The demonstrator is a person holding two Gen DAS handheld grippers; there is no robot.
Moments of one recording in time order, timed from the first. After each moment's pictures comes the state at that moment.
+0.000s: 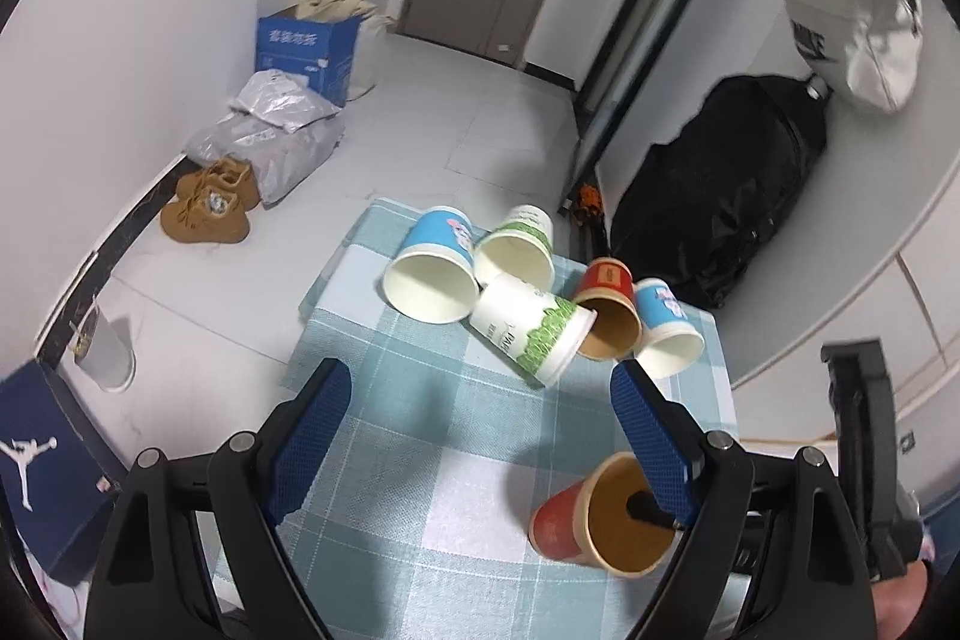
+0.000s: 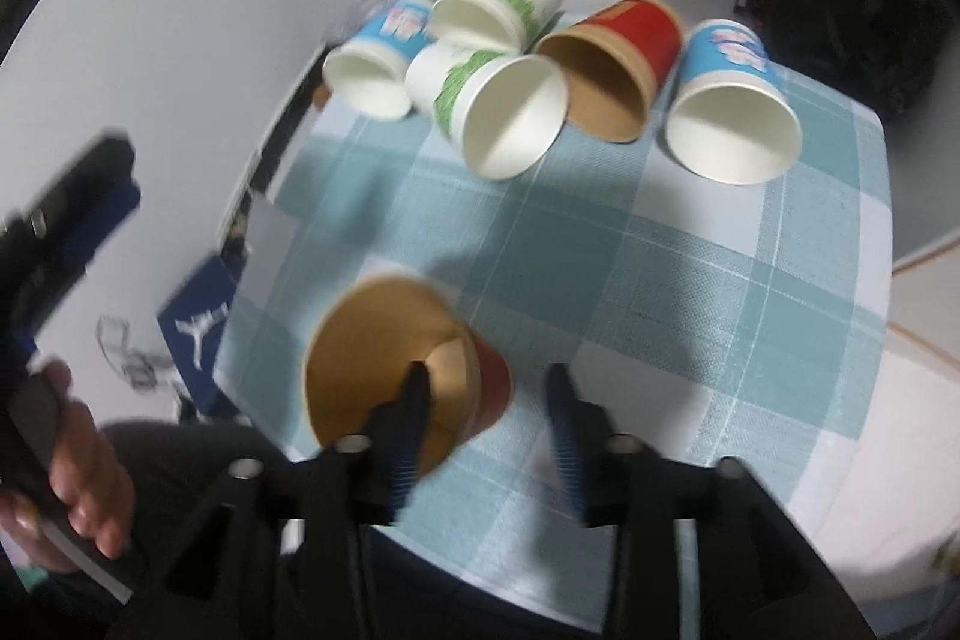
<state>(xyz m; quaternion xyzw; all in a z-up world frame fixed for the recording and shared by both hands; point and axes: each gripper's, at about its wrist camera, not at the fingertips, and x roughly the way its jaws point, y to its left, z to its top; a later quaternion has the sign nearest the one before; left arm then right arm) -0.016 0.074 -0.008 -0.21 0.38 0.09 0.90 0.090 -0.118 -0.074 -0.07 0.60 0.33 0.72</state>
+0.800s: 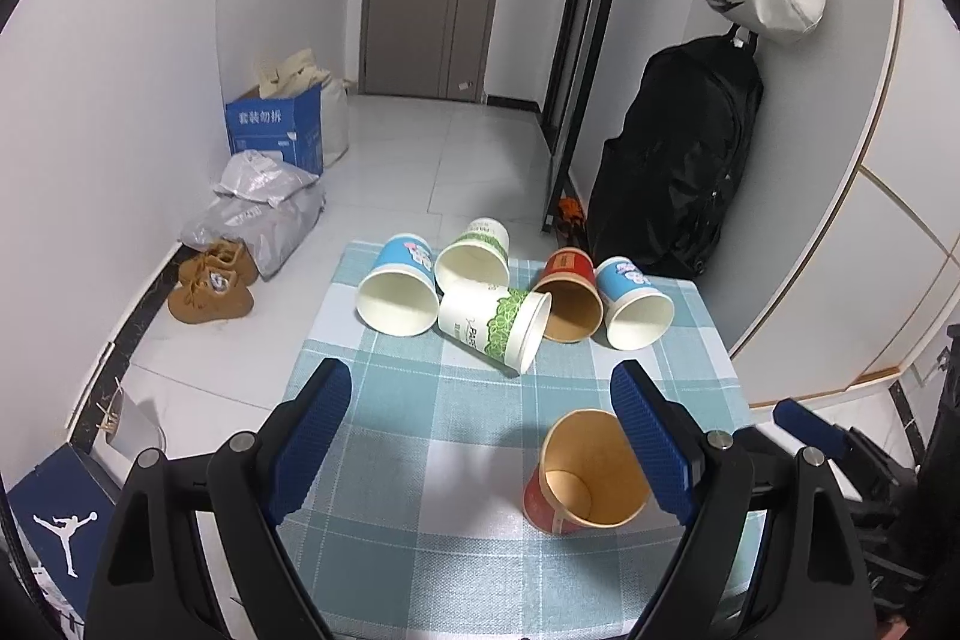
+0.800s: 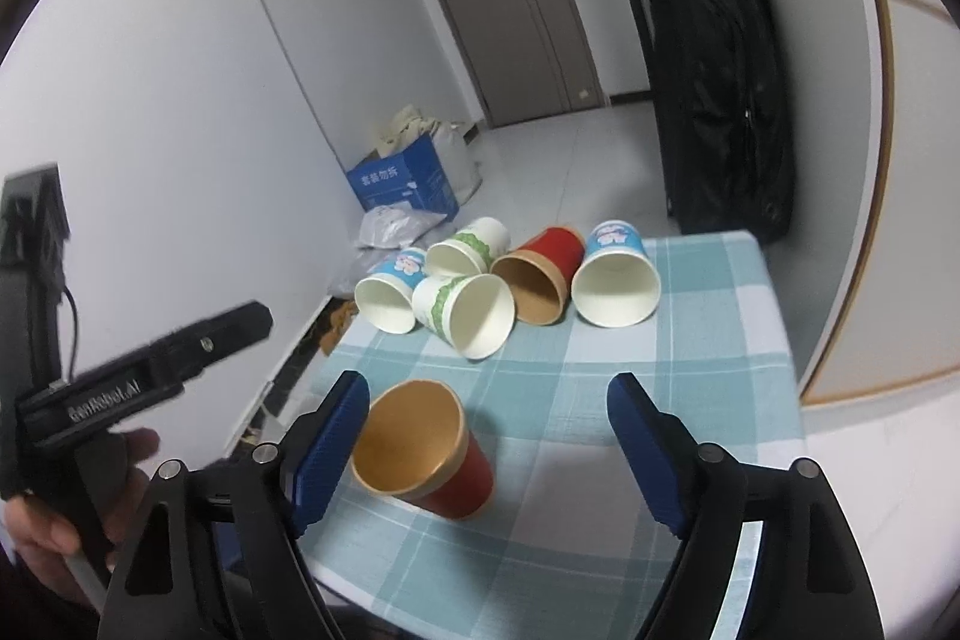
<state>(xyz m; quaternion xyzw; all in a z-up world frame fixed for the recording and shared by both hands) -0.045 0.027 0.006 -0.11 0.33 0.08 0.93 0.011 -0.193 -0.025 0.05 0.33 0.31 0.89</state>
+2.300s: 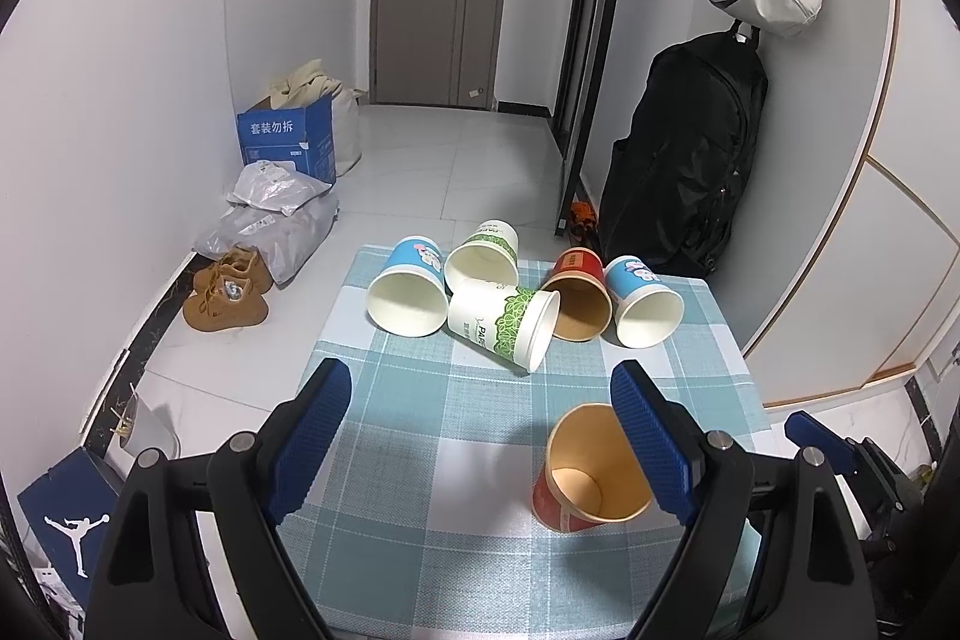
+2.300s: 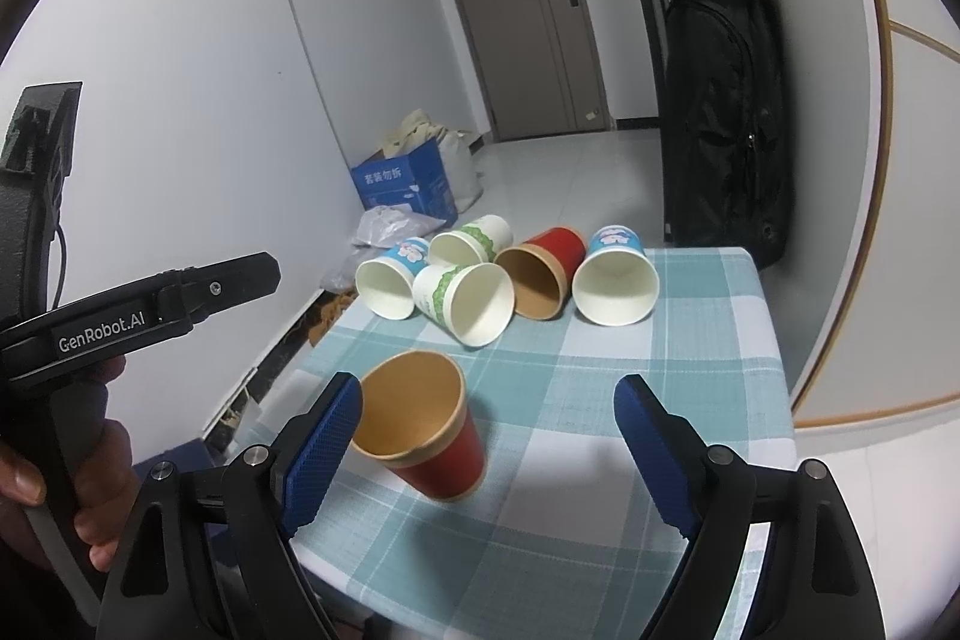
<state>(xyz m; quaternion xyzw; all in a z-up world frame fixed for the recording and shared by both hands) -0.048 0.021 0.001 -0.09 0.33 0.10 0.93 -0.010 -0.194 -0.037 0.02 0.30 0.31 0.90</state>
